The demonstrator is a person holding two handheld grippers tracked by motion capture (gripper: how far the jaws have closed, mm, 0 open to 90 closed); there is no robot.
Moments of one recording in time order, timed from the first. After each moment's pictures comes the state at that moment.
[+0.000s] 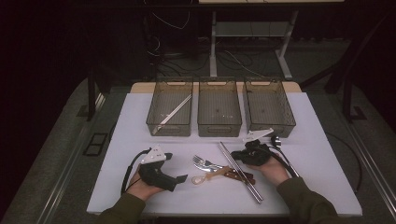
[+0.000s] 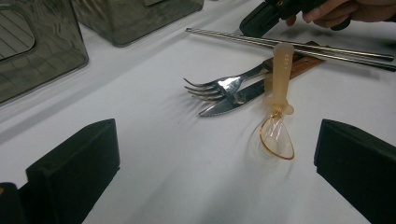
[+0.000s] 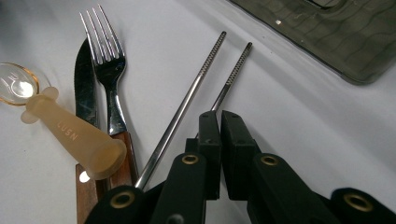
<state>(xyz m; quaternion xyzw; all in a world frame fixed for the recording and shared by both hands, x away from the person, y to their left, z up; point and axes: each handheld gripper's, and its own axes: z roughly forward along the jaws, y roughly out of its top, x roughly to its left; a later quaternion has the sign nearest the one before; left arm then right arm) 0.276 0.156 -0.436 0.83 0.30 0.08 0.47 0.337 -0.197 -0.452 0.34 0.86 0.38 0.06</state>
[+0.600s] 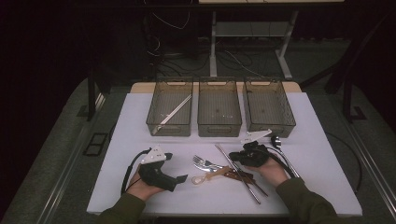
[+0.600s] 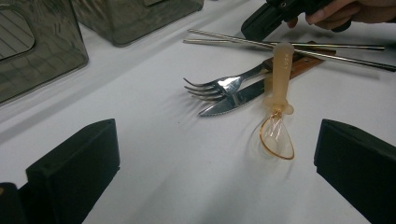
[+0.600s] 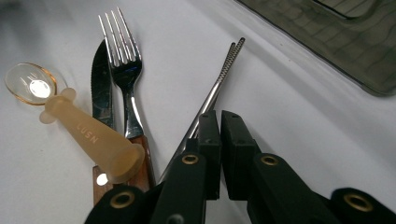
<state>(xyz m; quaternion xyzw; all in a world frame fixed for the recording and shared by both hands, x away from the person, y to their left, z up) 0.276 0.156 -0.436 0.83 0.30 0.08 0.47 0.333 -0.192 -0.451 0.32 0.86 0.39 0.05</state>
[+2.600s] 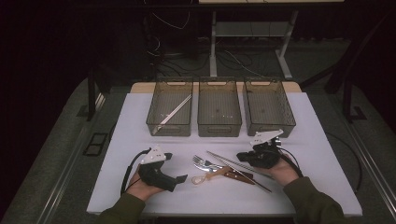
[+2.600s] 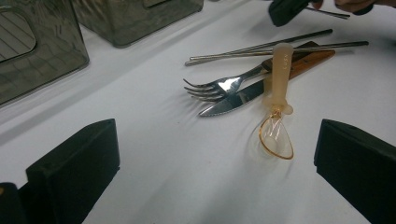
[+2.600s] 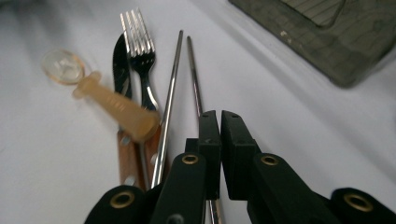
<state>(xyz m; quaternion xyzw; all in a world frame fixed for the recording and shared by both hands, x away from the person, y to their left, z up) 0.275 0.157 -0.436 0.83 0.29 0.08 0.47 0.315 -0.218 -0.430 0.30 0.87 0.39 0.06</state>
